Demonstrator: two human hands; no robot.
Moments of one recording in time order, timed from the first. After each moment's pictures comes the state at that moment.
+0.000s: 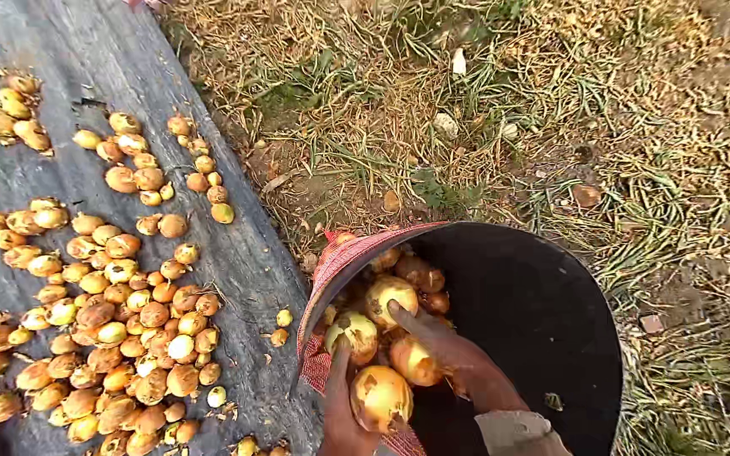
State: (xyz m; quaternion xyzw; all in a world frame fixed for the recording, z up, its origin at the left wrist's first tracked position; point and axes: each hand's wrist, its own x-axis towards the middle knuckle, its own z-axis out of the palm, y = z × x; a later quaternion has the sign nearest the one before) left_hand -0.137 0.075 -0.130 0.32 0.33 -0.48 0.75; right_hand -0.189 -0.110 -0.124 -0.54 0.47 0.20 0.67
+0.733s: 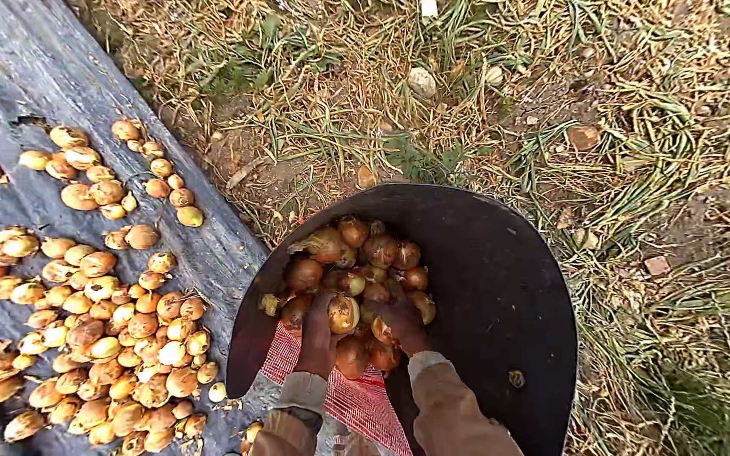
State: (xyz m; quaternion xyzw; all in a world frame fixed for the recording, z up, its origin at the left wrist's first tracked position) left_hand -0.112 -0.006 -0.236 0.63 0.32 -0.47 0.53; right_hand -0.237 -0.120 -0.265 -0.55 0.66 0.20 0.47
